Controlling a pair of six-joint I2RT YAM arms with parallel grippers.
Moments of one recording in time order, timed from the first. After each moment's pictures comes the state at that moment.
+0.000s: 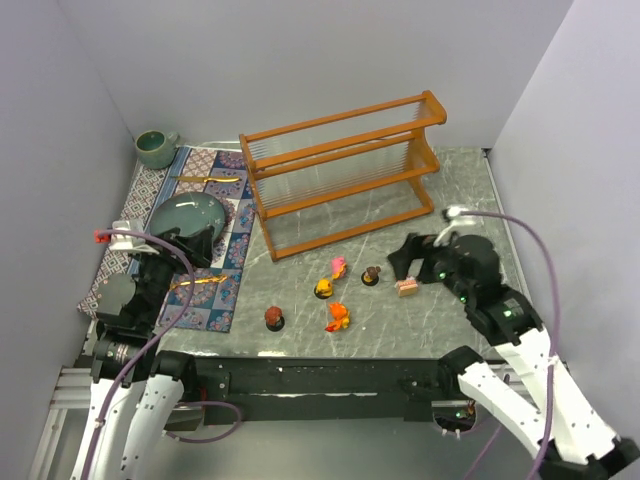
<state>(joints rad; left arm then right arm) -0.15 0.34 0.63 -0.19 0.03 -0.44 0.43 0.65 0.82 -0.62 0.03 0.37</state>
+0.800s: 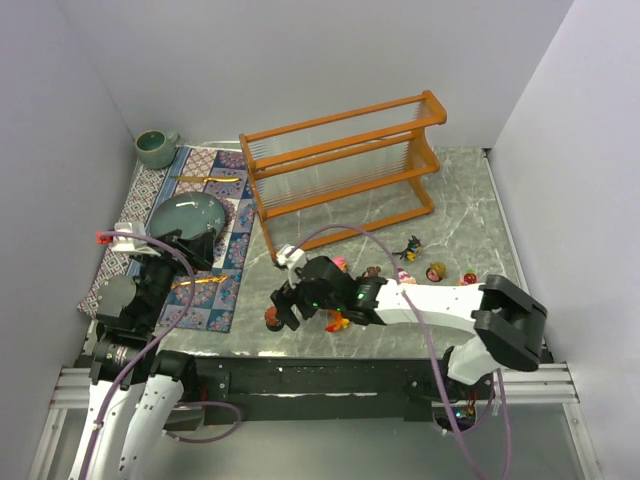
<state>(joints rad) -0.17 0.33 0.63 -0.21 0.03 -0.43 1.12 1.49 0.86 0.02 -0.01 0.23</state>
